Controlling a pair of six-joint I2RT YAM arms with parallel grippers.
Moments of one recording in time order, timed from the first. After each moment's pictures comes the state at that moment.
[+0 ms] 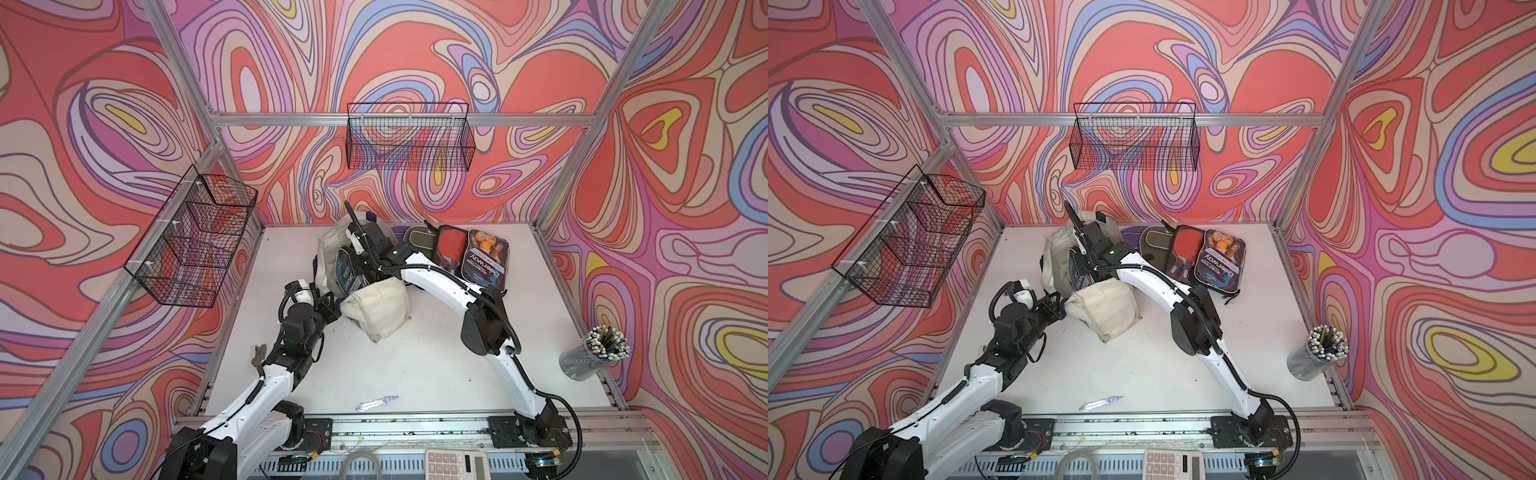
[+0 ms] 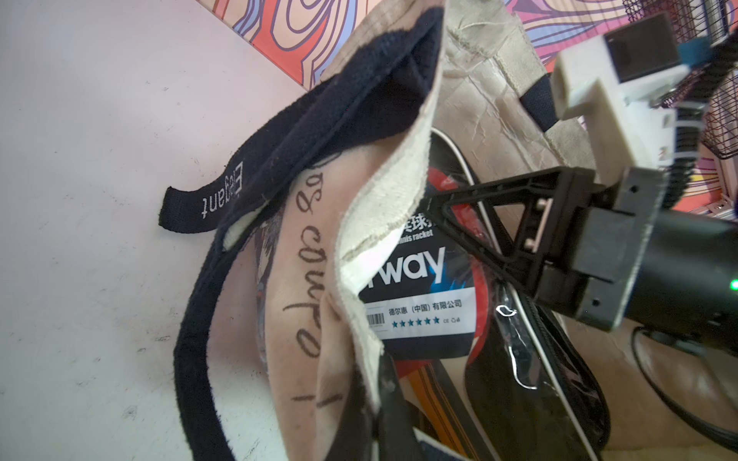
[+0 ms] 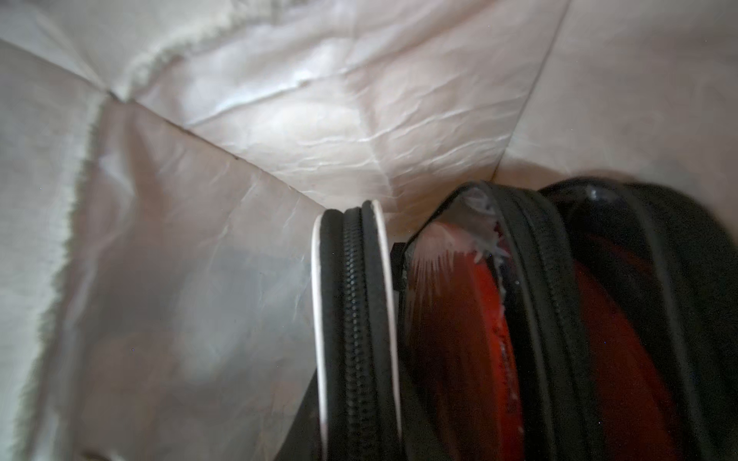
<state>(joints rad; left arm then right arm) -0.26 0.94 0.32 0.33 -0.05 -0.78 0.79 2.37 2.30 -0.62 -0.05 0.29</state>
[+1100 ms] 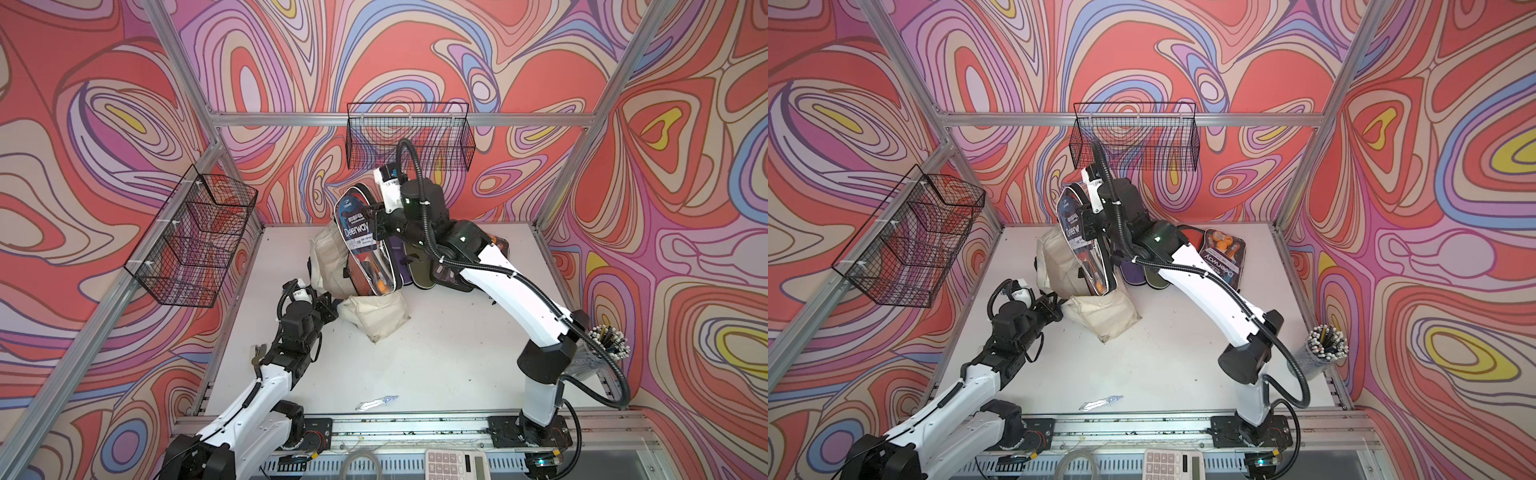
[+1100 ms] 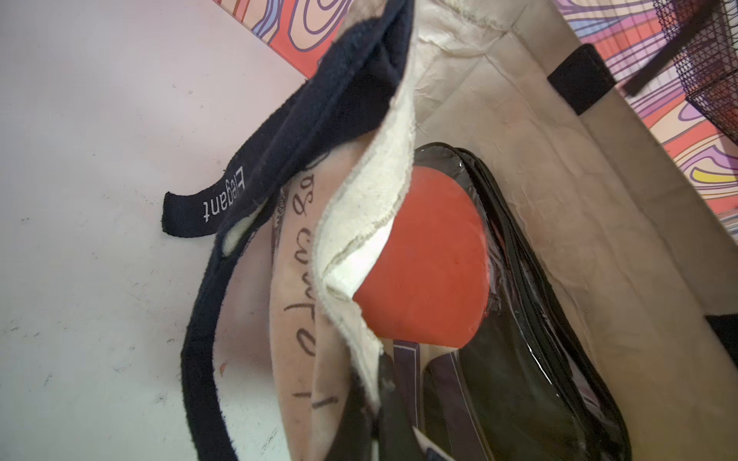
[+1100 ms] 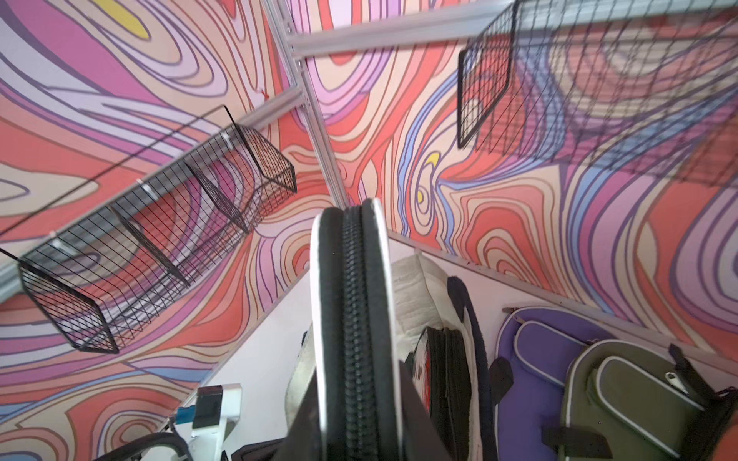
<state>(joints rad) -0.24 0.92 0.35 0.23 -0.06 -0.76 0.83 1.87 2.25 -0.61 0.09 0.25</state>
